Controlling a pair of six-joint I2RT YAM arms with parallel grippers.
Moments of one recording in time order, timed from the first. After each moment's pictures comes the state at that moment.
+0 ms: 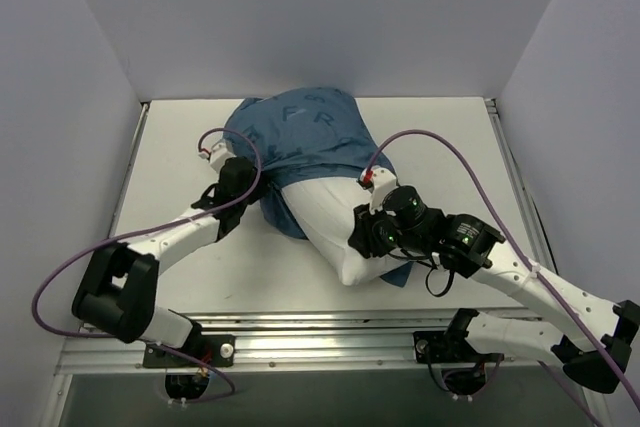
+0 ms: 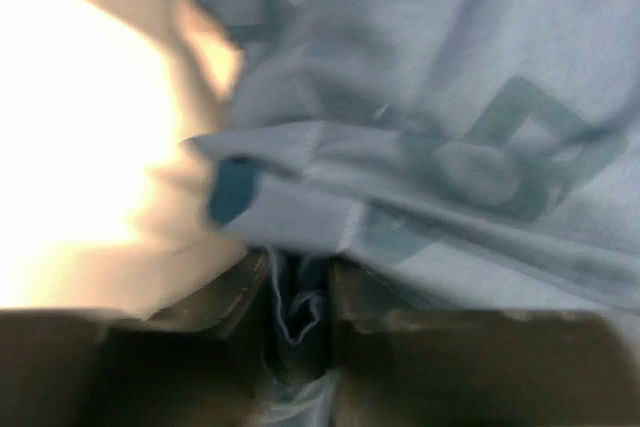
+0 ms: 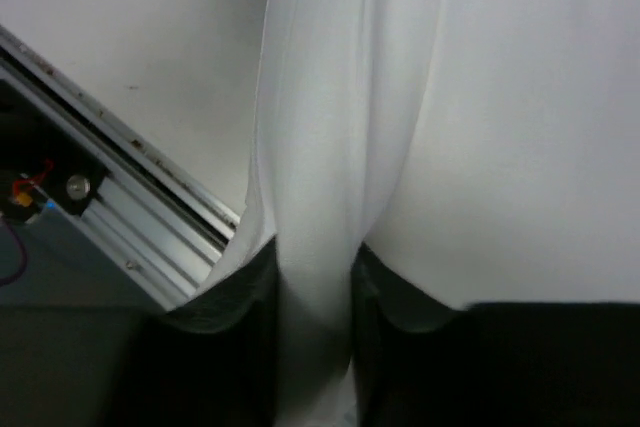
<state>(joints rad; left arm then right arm) -0.46 1.50 0.82 0.15 -0.33 -0.94 0.92 1.01 1.04 -0.70 0.07 0.40</state>
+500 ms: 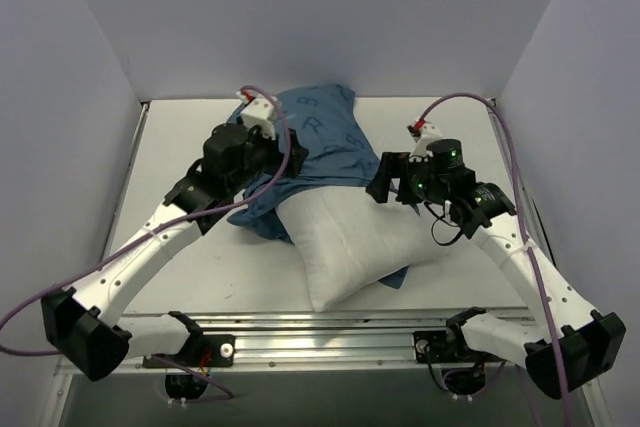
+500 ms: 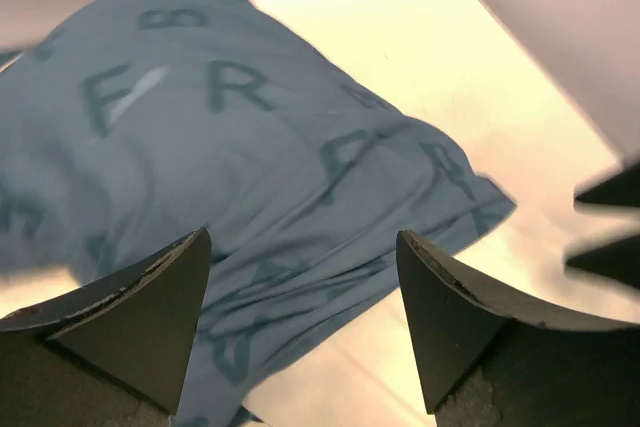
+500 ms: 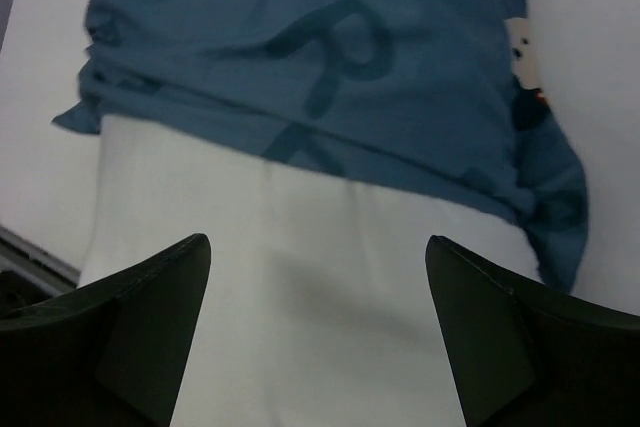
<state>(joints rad) -0.61 1.20 1.15 -0.16 -0.09 -0.29 0.48 1.09 1.06 -0.56 -0.14 0.36</state>
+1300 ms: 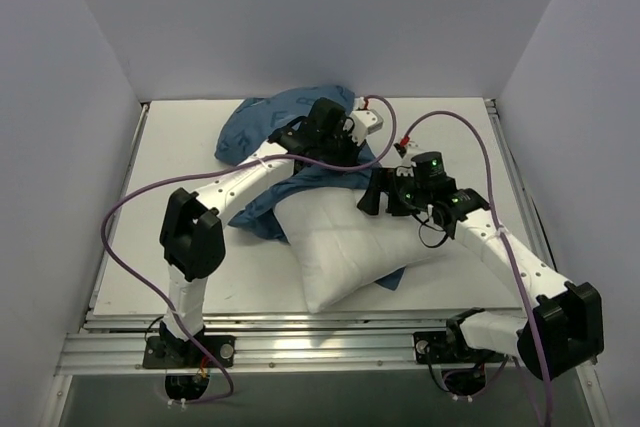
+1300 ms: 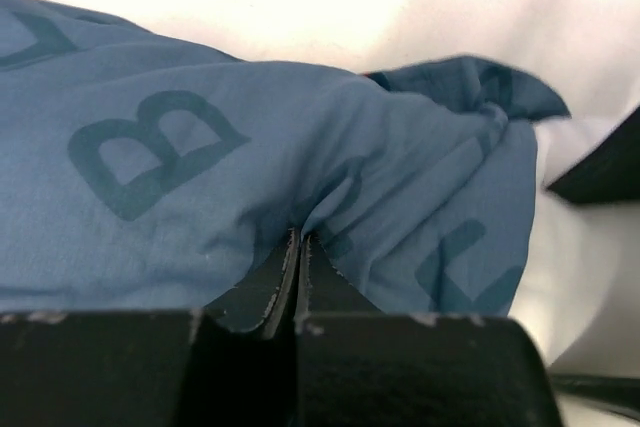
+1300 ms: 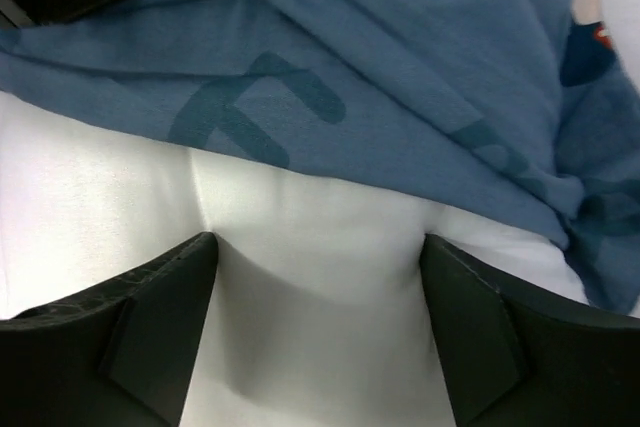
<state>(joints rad) -0.73 2.01 1.86 -0.53 0.24 0.16 0.38 1.19 0.88 -0.40 -0.26 0.40</state>
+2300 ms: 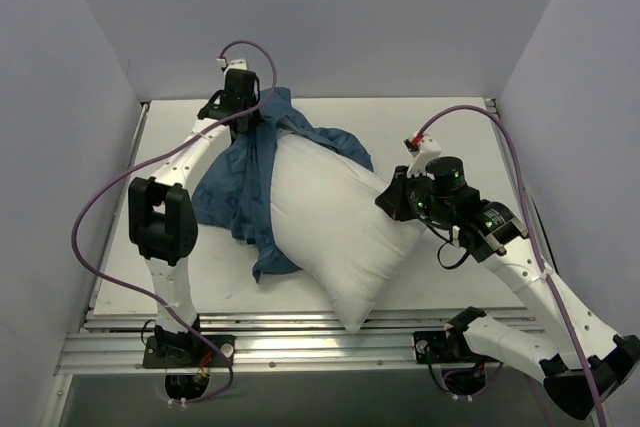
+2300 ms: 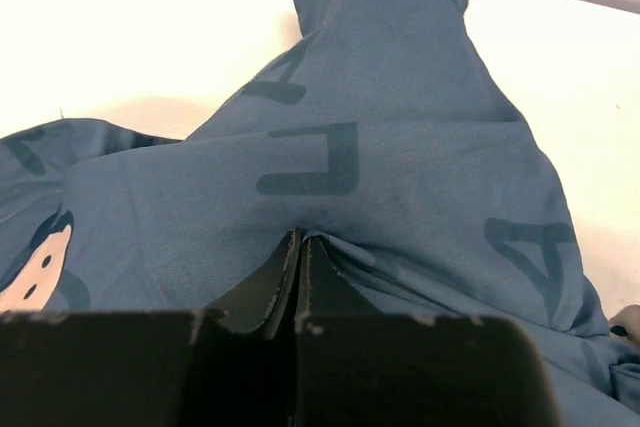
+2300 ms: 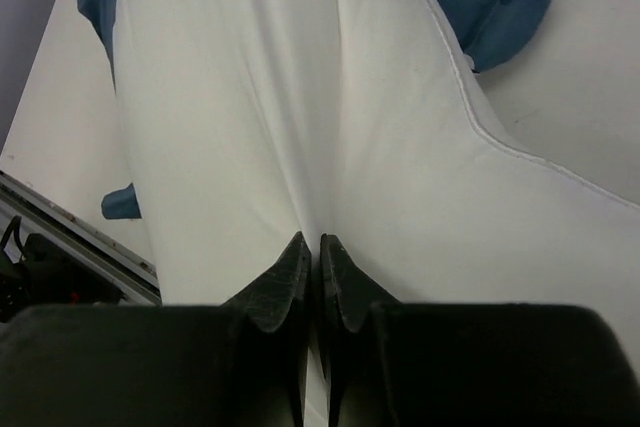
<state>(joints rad) -0.31 2.00 1.83 -0.46 -0.32 -0.40 0.54 0.97 1.03 -0.60 -0.11 0.40</state>
